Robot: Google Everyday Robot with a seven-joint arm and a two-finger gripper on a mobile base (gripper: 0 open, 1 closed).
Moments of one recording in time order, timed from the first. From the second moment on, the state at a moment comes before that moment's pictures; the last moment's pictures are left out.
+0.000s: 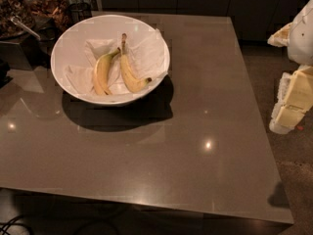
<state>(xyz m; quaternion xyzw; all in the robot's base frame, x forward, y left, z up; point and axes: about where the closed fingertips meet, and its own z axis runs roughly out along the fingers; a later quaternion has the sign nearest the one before) 0.438 -0.217 0.976 -0.60 0.78 -0.03 0.16</state>
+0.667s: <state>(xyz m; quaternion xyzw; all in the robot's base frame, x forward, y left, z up) 0.441 -0.213 0.978 -0.60 0.78 -0.04 0.15</state>
